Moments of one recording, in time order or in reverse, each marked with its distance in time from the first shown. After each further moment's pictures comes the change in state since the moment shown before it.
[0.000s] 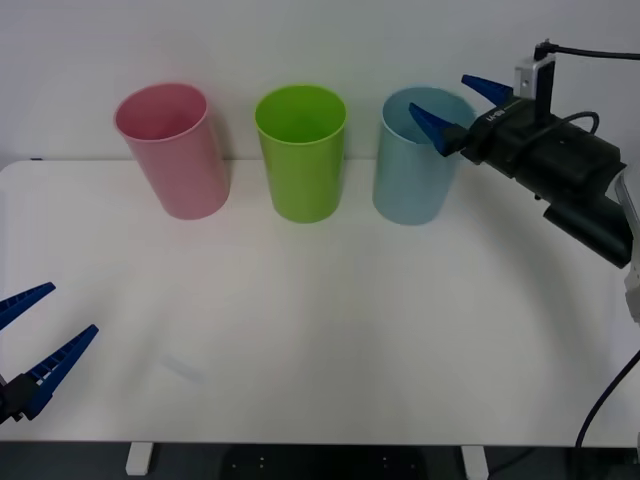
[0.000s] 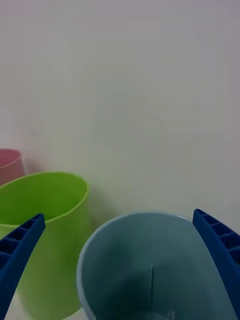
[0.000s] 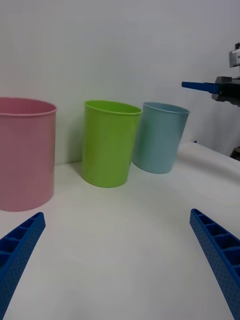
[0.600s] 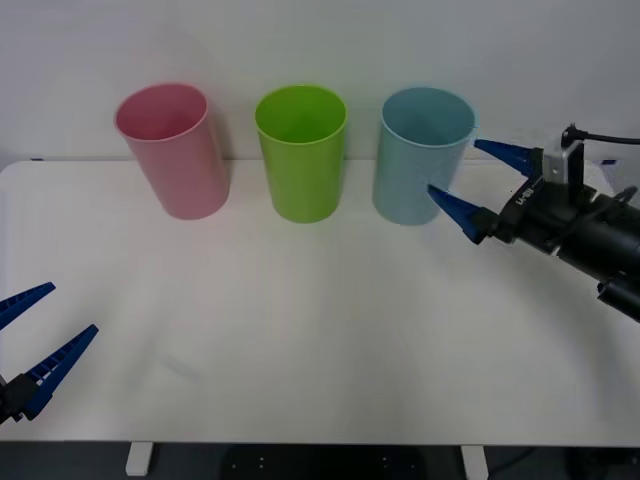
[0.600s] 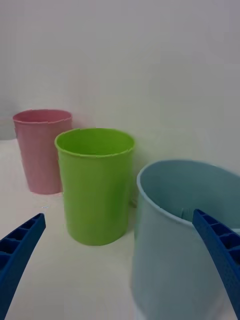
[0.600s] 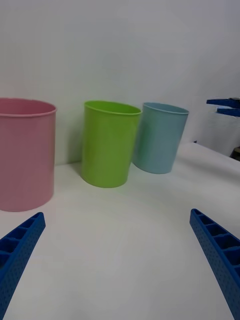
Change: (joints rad) right arm 0.301 -0.069 -0.023 -0.228 -0.109 -0.158 0.152; left arm 0.000 0.000 0.000 0.000 0.000 0.000 0.000
